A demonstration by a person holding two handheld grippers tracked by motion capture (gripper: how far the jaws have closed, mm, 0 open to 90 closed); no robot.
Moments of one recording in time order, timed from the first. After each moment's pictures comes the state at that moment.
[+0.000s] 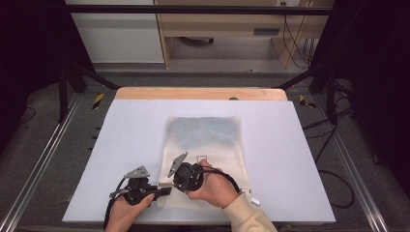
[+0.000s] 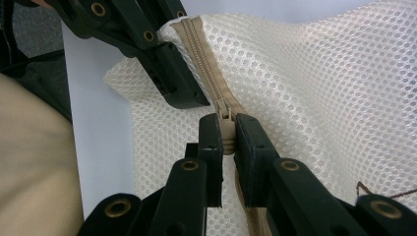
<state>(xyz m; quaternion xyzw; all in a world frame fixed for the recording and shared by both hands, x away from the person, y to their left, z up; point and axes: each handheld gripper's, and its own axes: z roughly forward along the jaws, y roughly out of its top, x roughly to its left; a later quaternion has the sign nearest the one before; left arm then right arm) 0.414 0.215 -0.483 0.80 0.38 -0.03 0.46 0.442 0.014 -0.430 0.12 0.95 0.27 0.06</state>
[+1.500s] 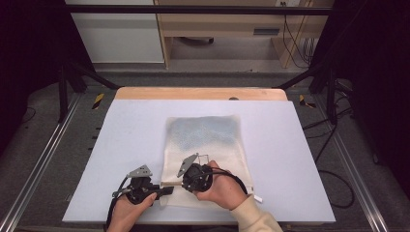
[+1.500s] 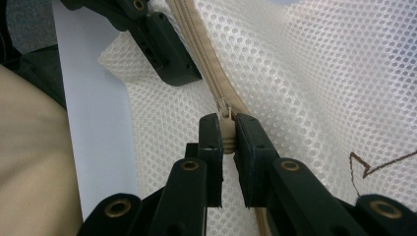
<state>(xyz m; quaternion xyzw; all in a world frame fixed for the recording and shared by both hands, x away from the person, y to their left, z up) 0.416 0.209 -0.481 0.80 0.38 -0.03 0.46 0.440 -0.011 -0.432 0.14 0.95 0.28 0.06</state>
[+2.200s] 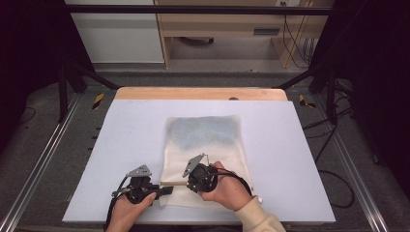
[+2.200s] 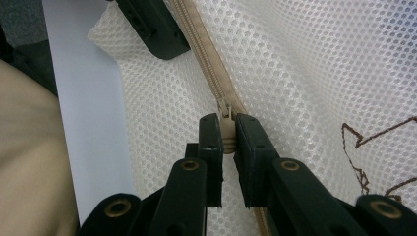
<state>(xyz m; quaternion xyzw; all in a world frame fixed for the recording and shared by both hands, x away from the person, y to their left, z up) 0.416 0.210 -0.481 0.80 0.38 -0.03 0.46 0.440 -0.024 -0.437 0.16 0.95 0.27 0.06</state>
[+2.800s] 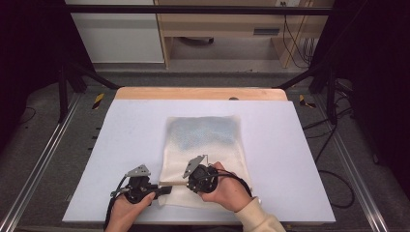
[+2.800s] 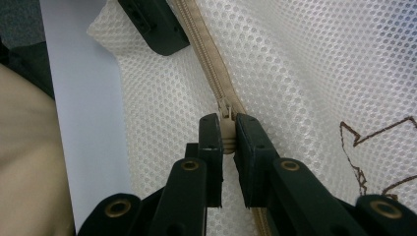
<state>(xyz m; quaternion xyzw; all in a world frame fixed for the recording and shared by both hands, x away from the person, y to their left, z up) 0.417 0.213 -0.480 0.80 0.39 -0.02 0.46 0.438 -0.024 -0.438 0.16 0.94 0.28 0.07</state>
